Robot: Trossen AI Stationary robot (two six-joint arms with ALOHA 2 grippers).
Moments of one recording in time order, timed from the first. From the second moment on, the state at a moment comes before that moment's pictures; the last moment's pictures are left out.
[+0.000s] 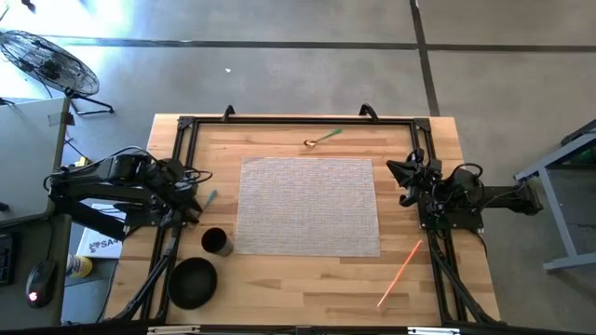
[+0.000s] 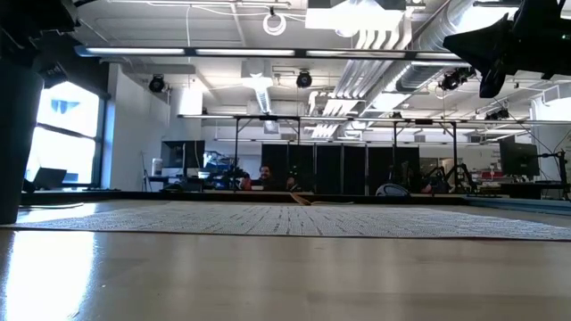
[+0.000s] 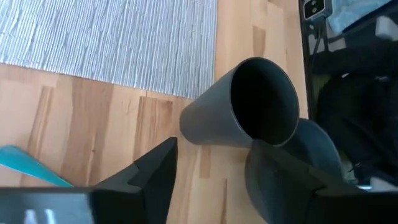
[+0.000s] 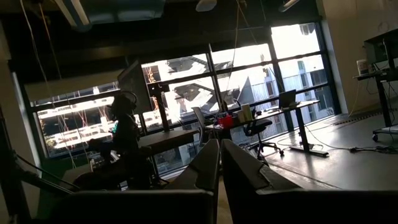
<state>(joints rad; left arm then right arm) 0.02 0.40 0.67 -1.15 0.36 -0.27 0.00 0.03 0.01 0.38 0.37 0.13</state>
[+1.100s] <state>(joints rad) -0.55 0.85 0.78 -0.93 0.04 -0.33 0.00 0.03 0.01 0.37 0.37 0.13</state>
